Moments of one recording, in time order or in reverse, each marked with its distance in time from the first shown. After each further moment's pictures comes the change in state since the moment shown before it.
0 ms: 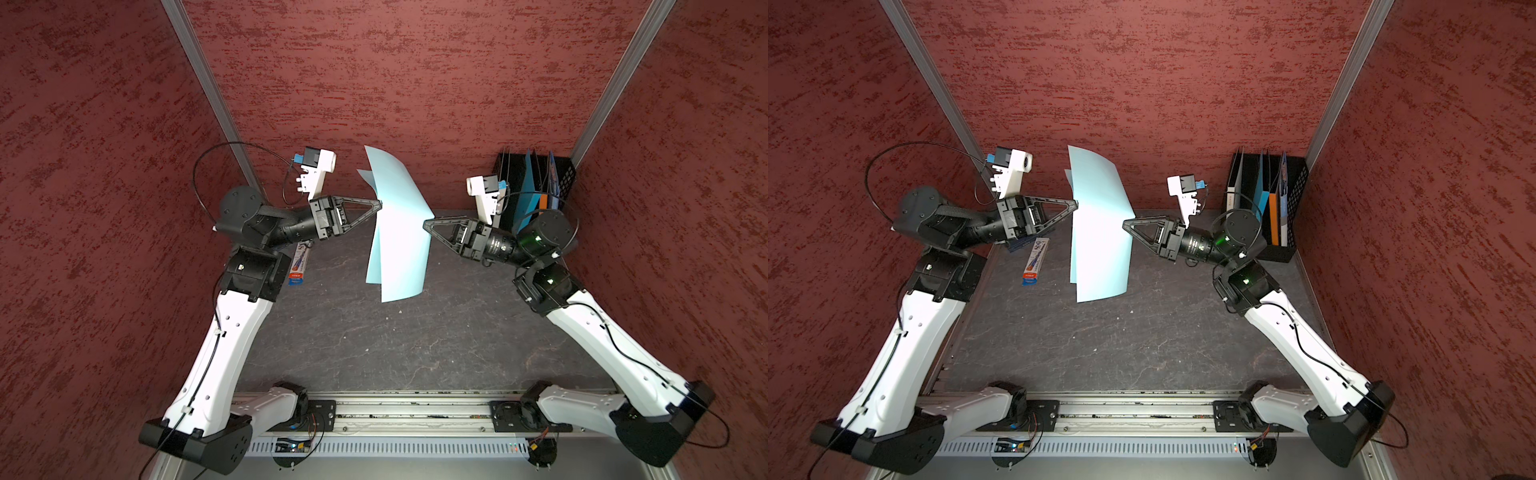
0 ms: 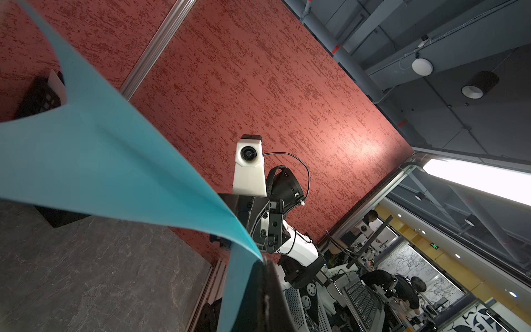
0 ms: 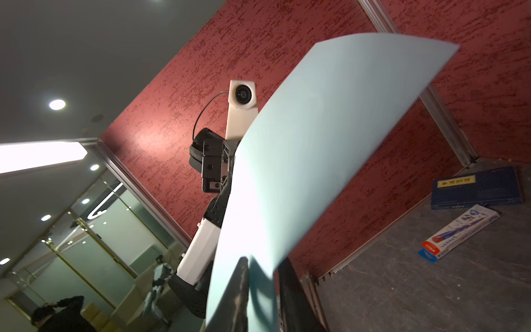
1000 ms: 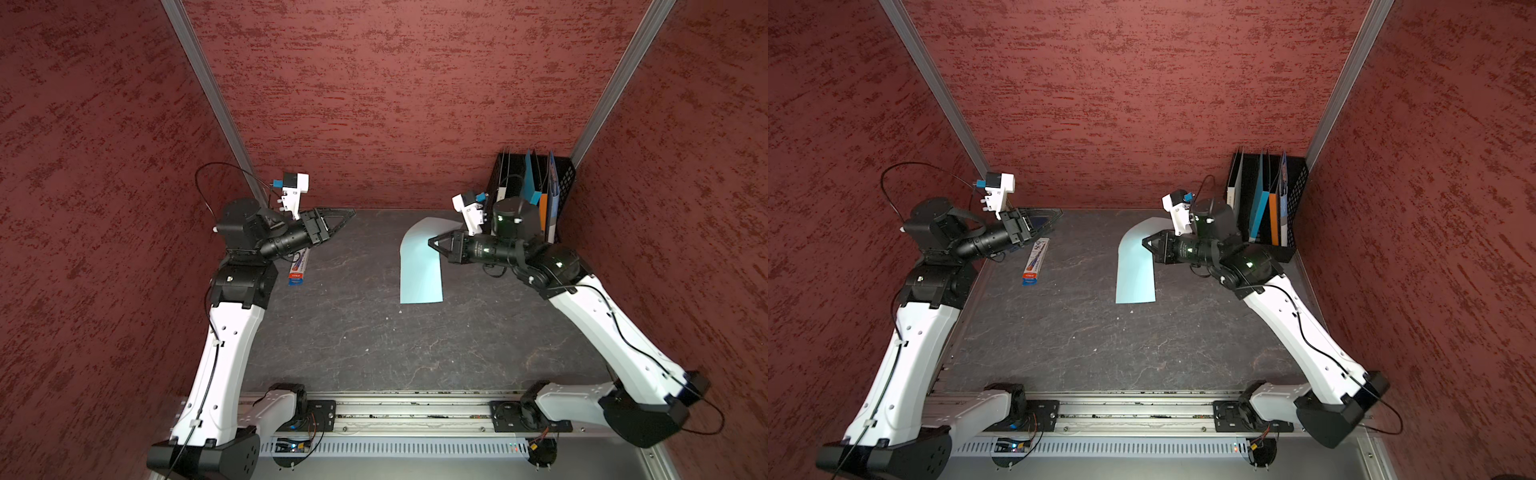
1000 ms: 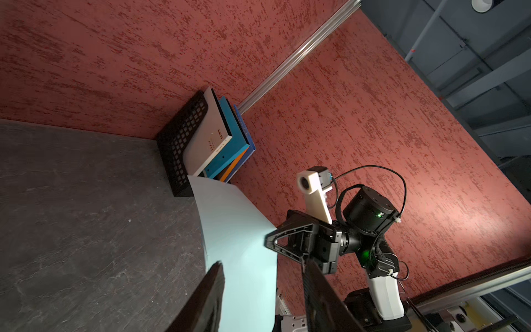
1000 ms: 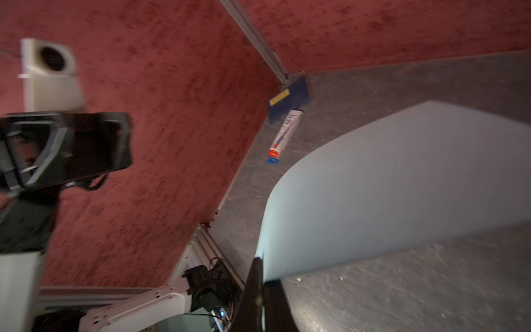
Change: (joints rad) left arm 0.205 -0.100 -0.168 -0.349 -0.165 0.237; right arm 0.046 0.177 0.308 -1.059 0.476 -0.422
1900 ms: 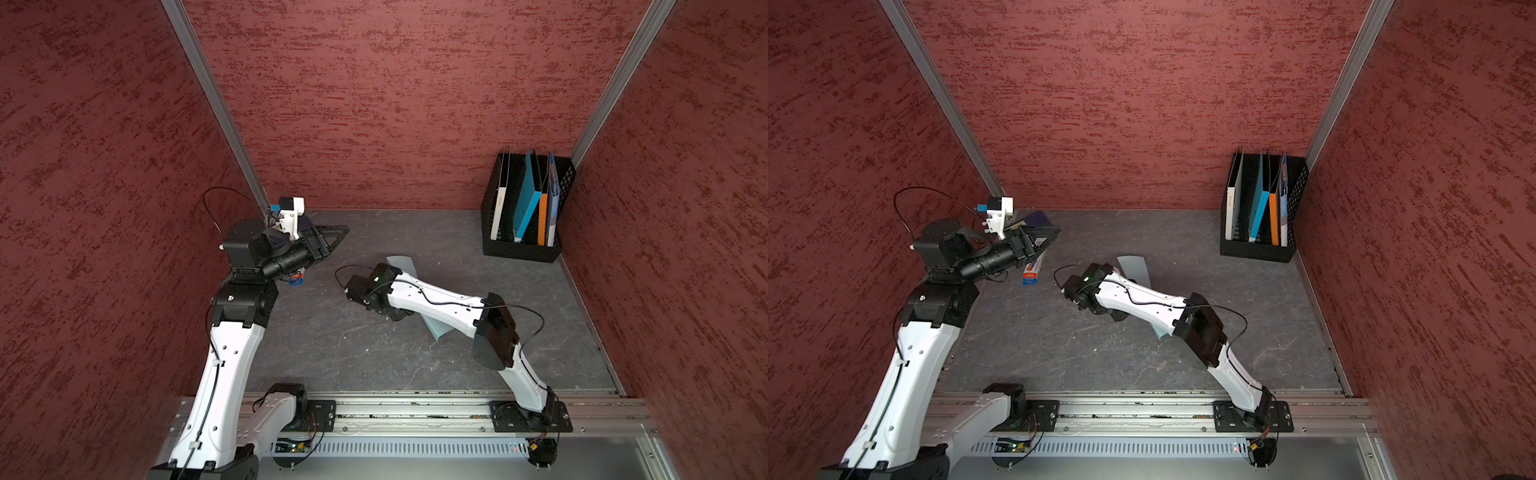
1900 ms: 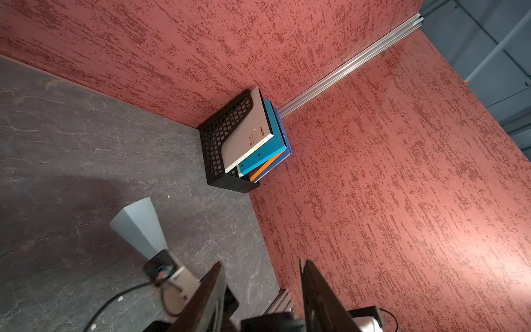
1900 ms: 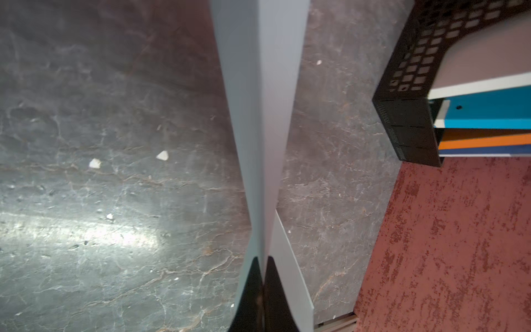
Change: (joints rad) left arm 0.005 -0.098 -0.128 -0.099 -0.127 0.009; right arm 0.476 0.887 0.477 -0.811 0.913 0.077
